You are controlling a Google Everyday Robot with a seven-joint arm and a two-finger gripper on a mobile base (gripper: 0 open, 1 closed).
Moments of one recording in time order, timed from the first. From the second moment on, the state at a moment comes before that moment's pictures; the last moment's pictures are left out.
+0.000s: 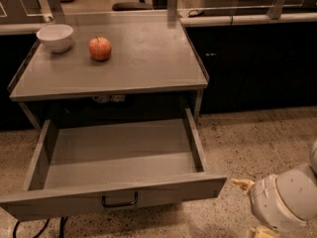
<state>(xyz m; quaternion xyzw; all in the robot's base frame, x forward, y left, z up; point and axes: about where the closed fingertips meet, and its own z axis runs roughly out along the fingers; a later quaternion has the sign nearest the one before) 0.303 -0.174 0.710 -0.61 0.75 0.19 0.17</state>
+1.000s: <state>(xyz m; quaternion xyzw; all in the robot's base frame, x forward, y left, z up) 0.284 -0.128 0.630 -0.64 0.69 0.29 0.17</state>
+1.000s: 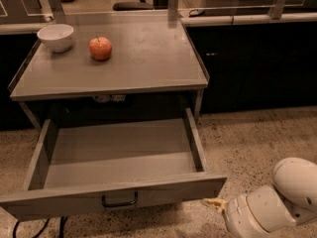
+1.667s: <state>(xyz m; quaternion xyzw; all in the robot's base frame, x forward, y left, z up) 0.309 -0.112 0.619 -0.65 0.69 0.27 0.18</state>
